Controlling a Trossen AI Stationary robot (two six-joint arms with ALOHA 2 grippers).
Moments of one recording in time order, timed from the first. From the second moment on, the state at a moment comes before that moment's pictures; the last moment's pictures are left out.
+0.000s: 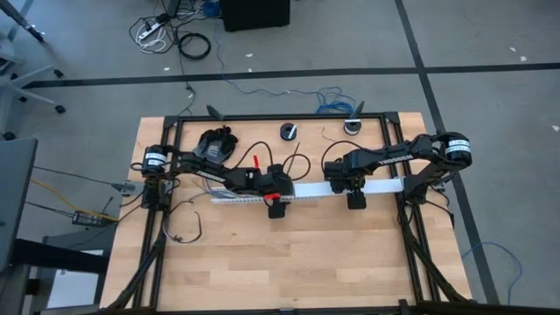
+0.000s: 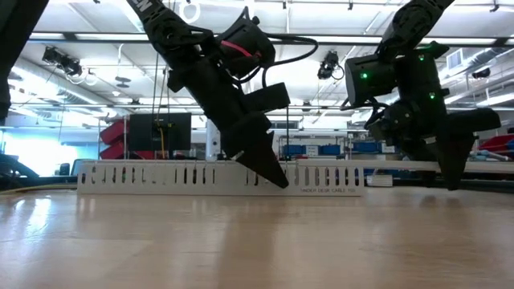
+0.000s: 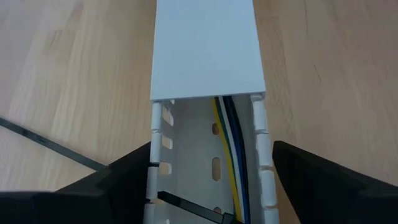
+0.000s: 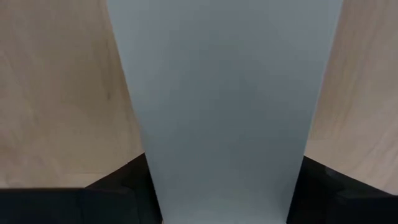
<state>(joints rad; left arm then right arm) 0.02 1.93 1.09 0.02 -0.11 0.07 -0.14 1.55 0.82 -0.95 0.03 -0.11</state>
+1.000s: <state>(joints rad) 0.02 1.93 1.09 0.04 -0.11 0.07 -0.14 1.55 0.82 -0.90 0.00 -0.13</state>
